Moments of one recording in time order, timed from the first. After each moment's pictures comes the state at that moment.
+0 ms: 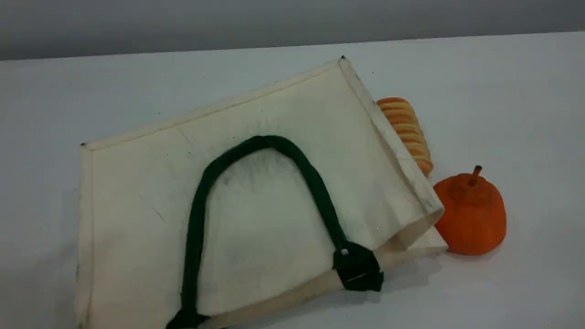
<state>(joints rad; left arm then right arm) -0.37 1.11 -1.77 -0.08 1.22 0.24 1.45 0.56 -1.29 -0.39 0.98 0.10</state>
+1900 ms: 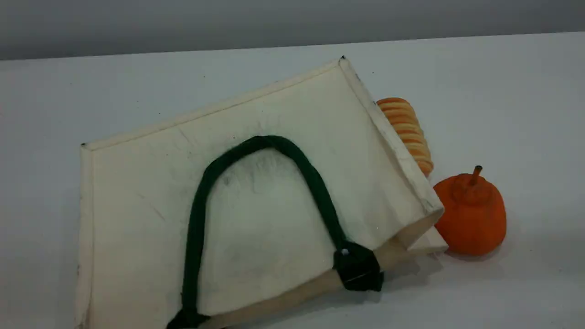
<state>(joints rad) -0.37 0.05 -0.50 -0.08 1.08 0.09 1.45 0.56 -0.52 0.05 1.09 0.00</state>
